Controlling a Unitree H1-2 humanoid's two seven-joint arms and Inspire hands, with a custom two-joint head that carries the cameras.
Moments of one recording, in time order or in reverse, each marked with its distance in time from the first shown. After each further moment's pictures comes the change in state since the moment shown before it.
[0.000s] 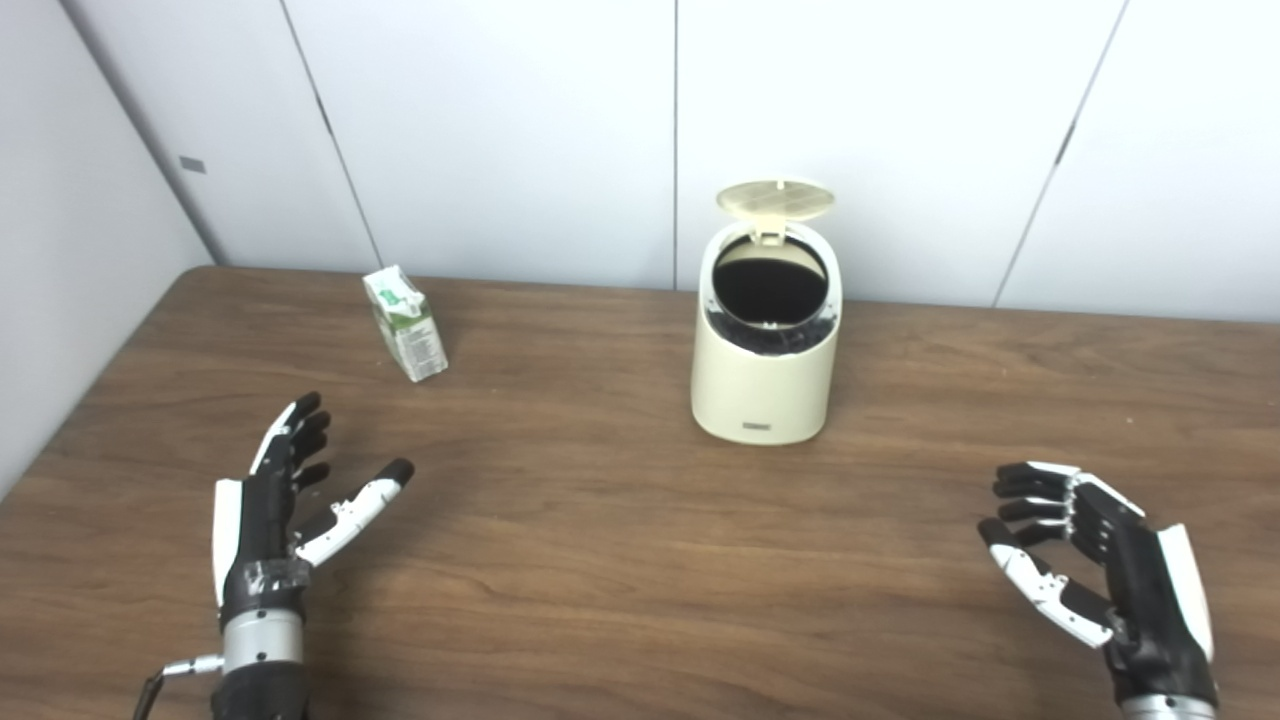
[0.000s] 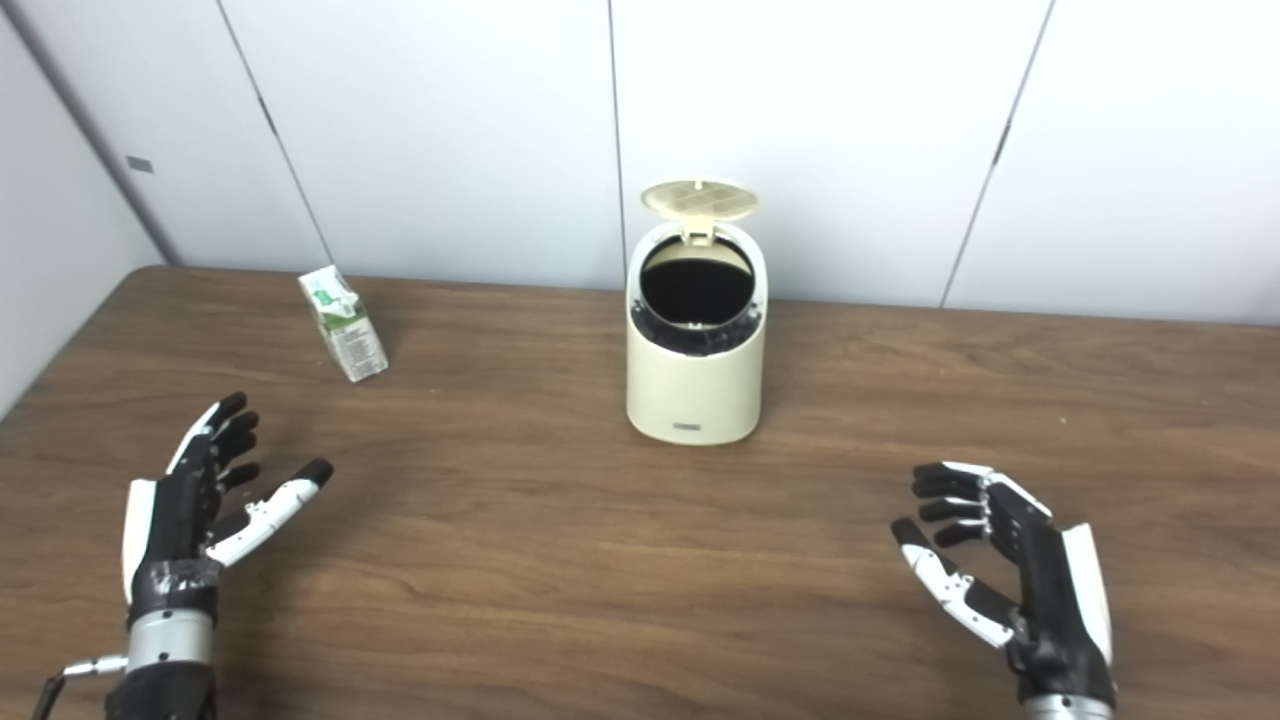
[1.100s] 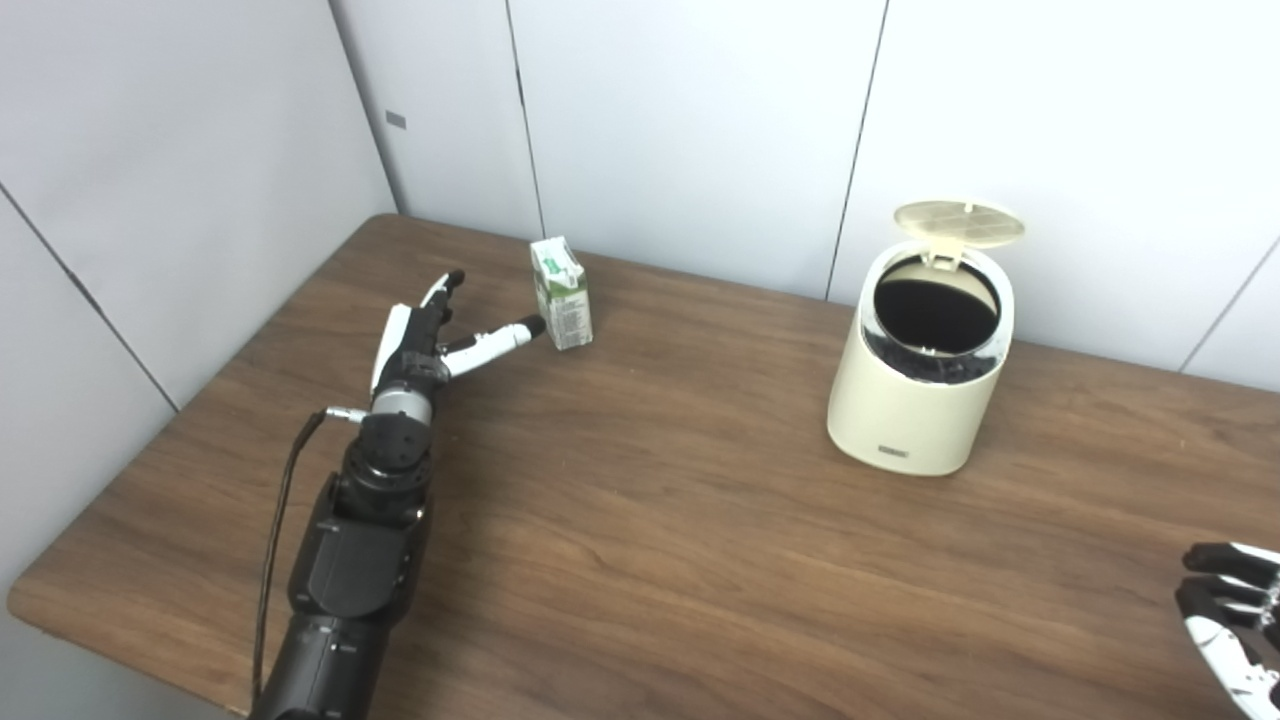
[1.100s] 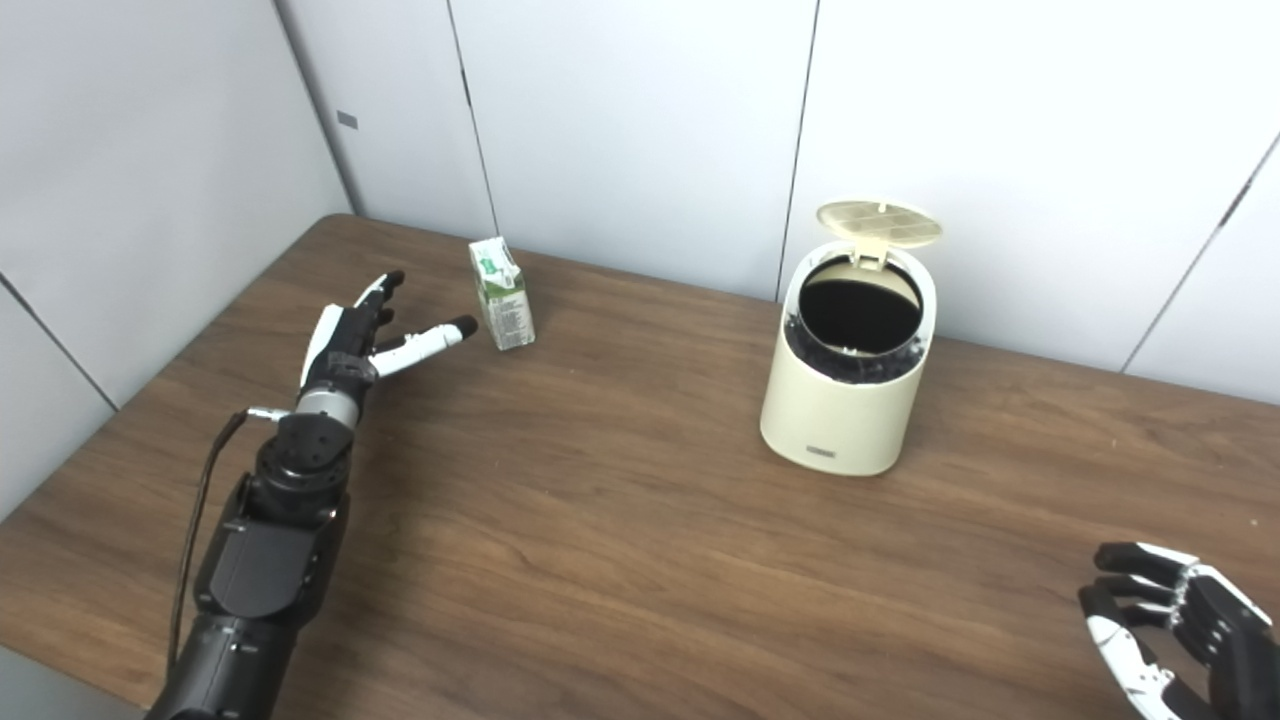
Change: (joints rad) left arm -0.374 0.196 0.015 0.364 -0.037 0.279 -0.073; right arm -0.032 -0.054 -0.034 0.071 0.099 -0.063 0.039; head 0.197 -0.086
